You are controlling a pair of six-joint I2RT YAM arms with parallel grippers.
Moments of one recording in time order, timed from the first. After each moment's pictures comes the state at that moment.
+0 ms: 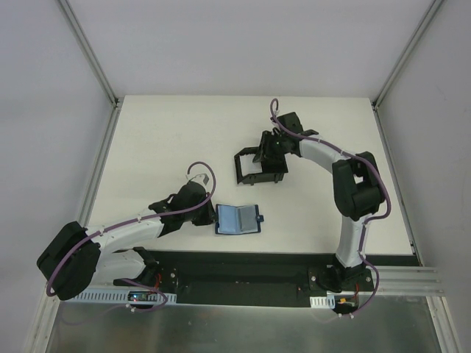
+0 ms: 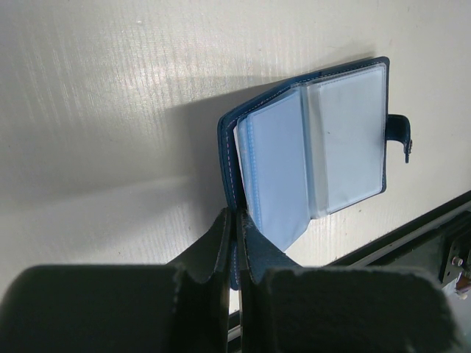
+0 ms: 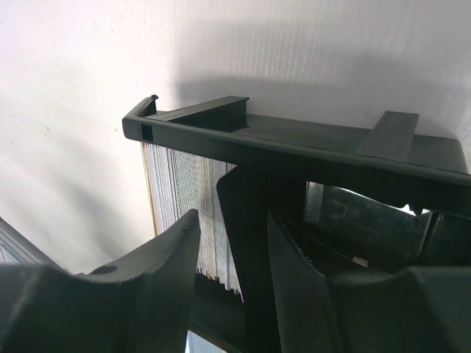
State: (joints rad) left arm -0.75 1.15 0.46 -0.14 0.05 -0.81; right arm 0.42 1.97 1.41 -0.38 -0.37 0.51
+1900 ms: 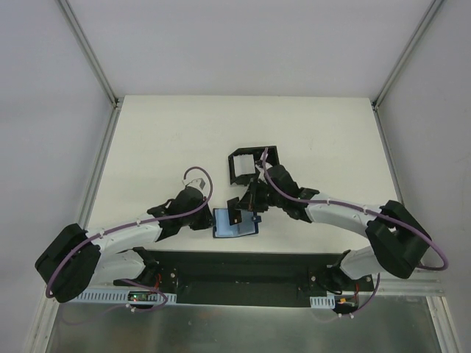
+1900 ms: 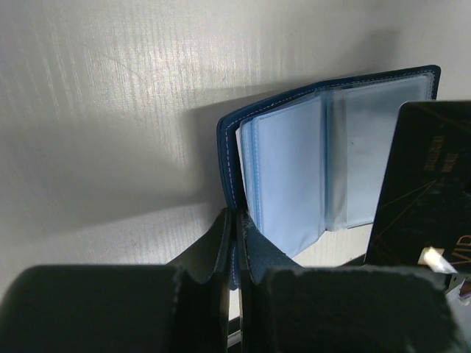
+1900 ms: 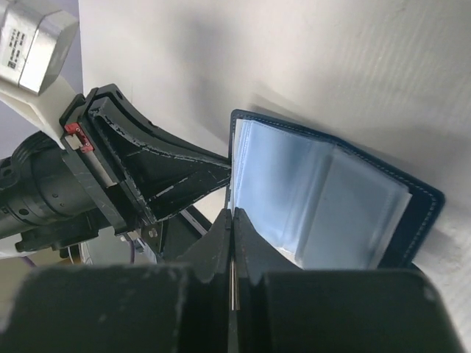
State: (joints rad) left arm -0.75 1.12 0.38 -0.10 0.04 -0.85; right arm 0.82 1.42 0.72 0.05 -0.29 0.87
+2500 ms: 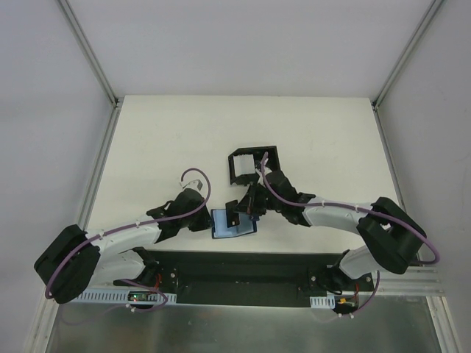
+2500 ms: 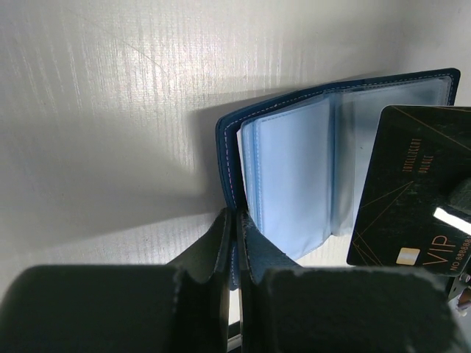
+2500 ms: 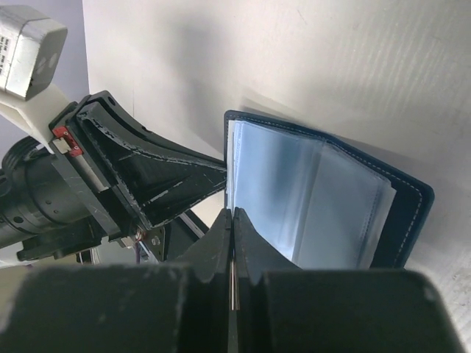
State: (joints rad) left arm -0.75 1.11 0.36 -0.10 0.01 -0.89; right arm 0.85 1.47 0.65 0.22 -0.28 0.96
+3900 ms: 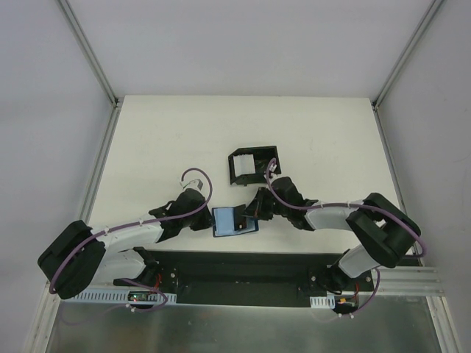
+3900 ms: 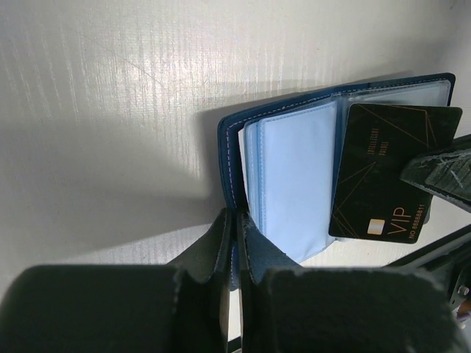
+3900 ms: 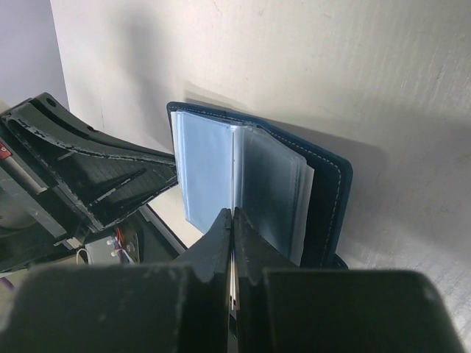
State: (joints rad) left arm -0.75 1.16 0.35 -0.04 -0.01 -0.90; right arm 0.78 1.52 0.51 0.38 -0.31 0.97
